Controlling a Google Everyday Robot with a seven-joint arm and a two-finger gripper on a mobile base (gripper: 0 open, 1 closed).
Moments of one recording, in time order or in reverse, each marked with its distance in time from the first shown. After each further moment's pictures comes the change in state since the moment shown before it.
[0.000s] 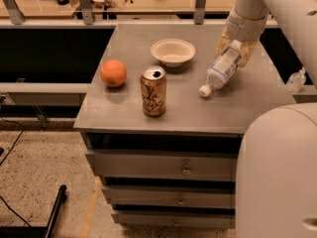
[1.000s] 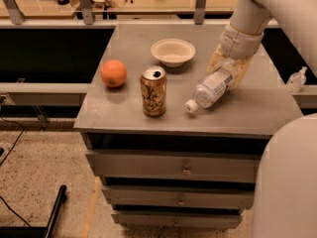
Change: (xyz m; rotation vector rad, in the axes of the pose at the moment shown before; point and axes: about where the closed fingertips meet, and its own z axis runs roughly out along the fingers) arm -0.077 0.015 0.010 -0.021 -0.240 0.109
